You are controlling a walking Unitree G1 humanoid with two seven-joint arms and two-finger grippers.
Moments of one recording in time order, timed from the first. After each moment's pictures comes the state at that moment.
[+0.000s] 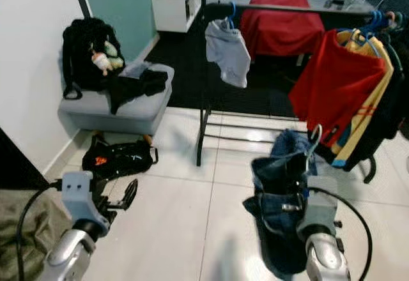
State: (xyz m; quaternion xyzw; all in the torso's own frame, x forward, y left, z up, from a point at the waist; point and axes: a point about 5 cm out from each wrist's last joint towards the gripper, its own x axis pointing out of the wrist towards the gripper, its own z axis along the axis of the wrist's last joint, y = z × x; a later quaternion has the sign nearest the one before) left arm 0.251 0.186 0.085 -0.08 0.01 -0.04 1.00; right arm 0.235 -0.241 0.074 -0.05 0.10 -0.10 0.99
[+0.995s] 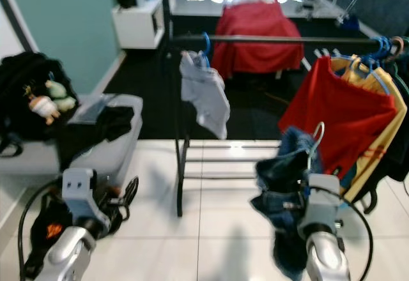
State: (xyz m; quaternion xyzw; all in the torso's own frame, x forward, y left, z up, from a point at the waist) left arm 0.250 0.188 0.085 -0.08 0.01 -0.04 1.00; right arm 0.237 -0.240 0.076 -0.04 0.09 -0.10 0.99
